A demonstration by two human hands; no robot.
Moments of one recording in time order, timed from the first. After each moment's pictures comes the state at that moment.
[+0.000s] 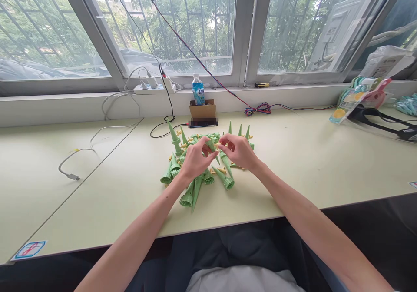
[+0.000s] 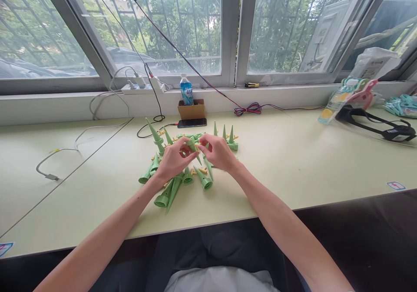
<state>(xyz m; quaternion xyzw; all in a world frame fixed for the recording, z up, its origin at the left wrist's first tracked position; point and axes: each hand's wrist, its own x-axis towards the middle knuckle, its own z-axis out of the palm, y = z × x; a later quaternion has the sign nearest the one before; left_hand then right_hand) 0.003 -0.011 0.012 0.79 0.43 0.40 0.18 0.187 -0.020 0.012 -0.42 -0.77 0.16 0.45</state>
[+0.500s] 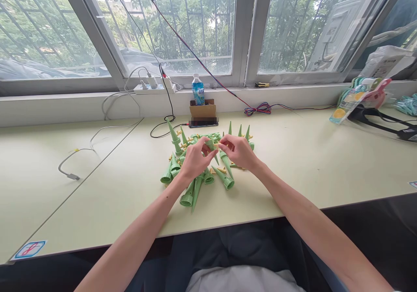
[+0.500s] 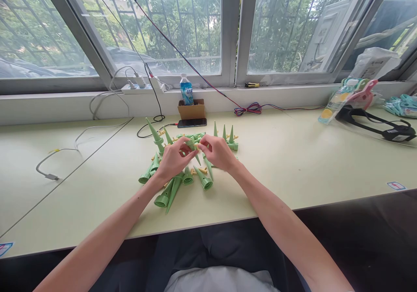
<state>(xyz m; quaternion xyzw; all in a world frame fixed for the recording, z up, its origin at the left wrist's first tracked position) 0.003 -0.009 0.010 0.79 0.44 0.40 0.16 0.186 -0.020 0.012 -0.43 -0.77 0.16 0.44</state>
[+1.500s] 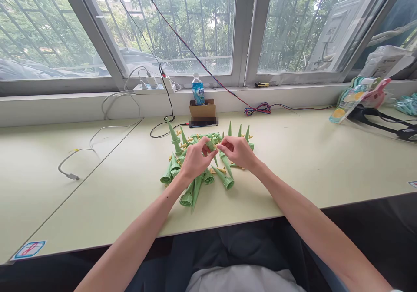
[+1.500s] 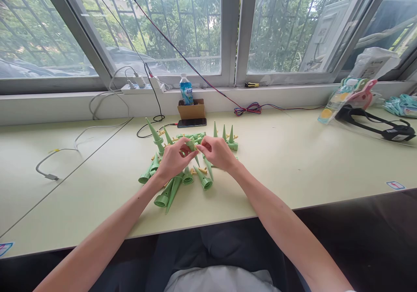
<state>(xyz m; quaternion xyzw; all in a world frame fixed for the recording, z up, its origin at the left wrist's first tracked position) 0.003 -0.008 0.008 0.79 0.44 0.40 0.14 0.186 -0.016 0.007 -0.42 -0.77 0.15 0.45</state>
